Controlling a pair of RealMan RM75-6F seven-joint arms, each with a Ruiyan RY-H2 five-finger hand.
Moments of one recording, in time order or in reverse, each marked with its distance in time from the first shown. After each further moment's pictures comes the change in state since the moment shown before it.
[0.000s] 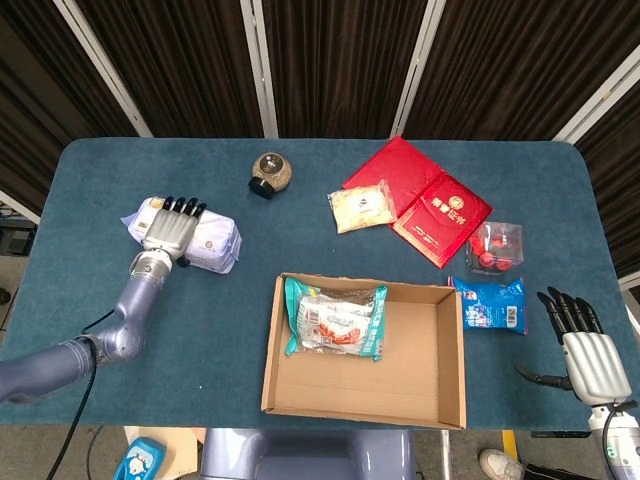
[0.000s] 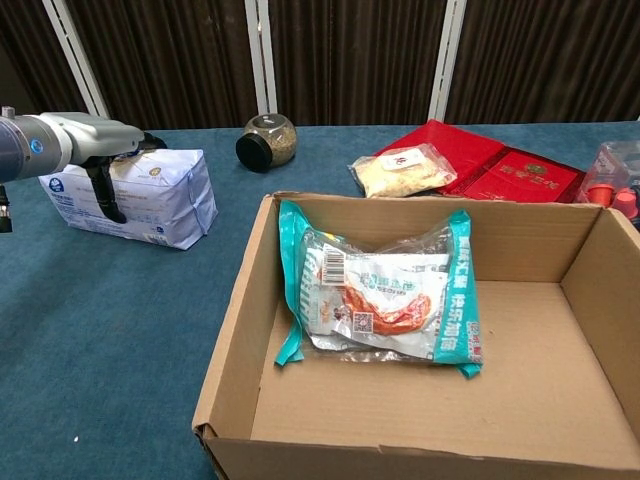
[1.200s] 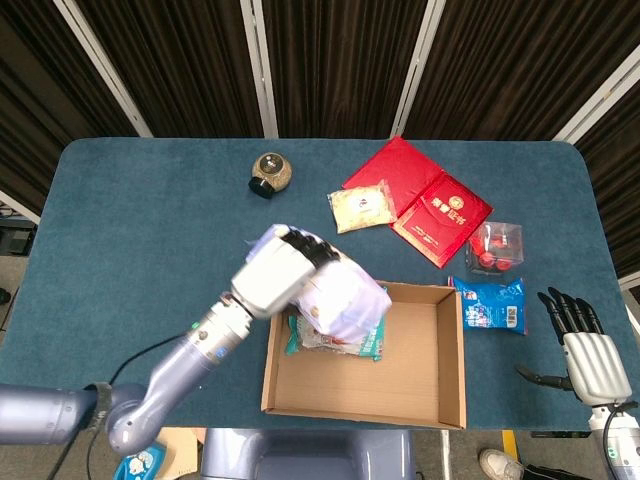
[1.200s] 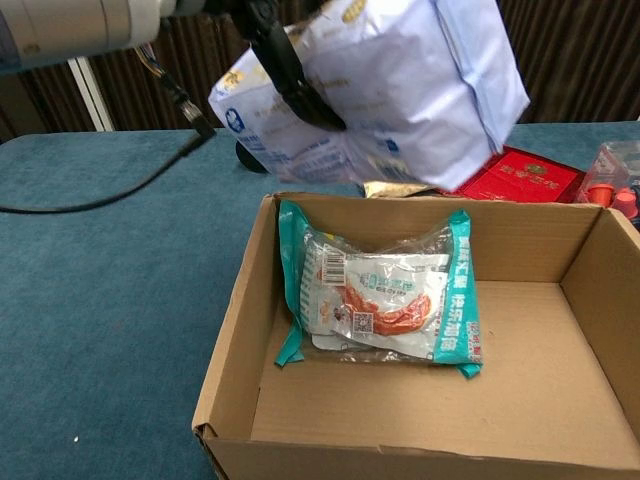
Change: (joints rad) left arm -0.055 0.148 -0.120 -0.859 0.430 0.354 -0.064; right arm -0.002 0.005 -0.001 -0.004 0.004 0.003 0.005
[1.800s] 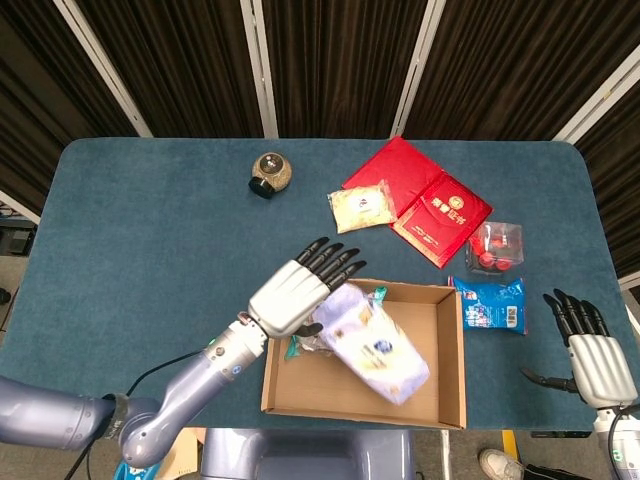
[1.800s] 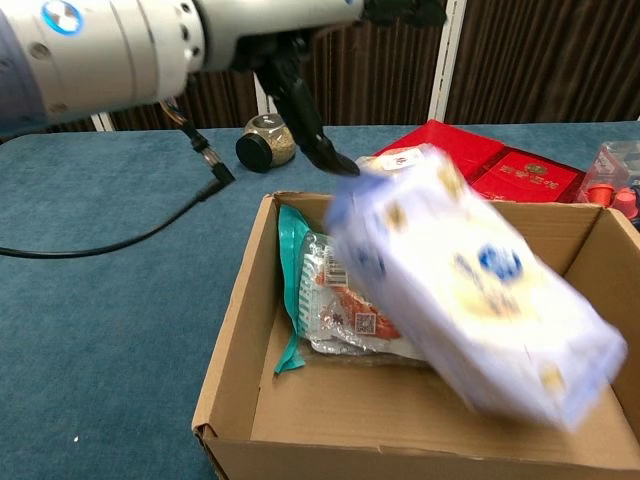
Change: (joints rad) left arm -0.014 -0.034 0.044 -0.022 -0.036 0.024 -0.005; right arm -0.008 0.009 -0.004 -0.001 0.004 0.002 0.002
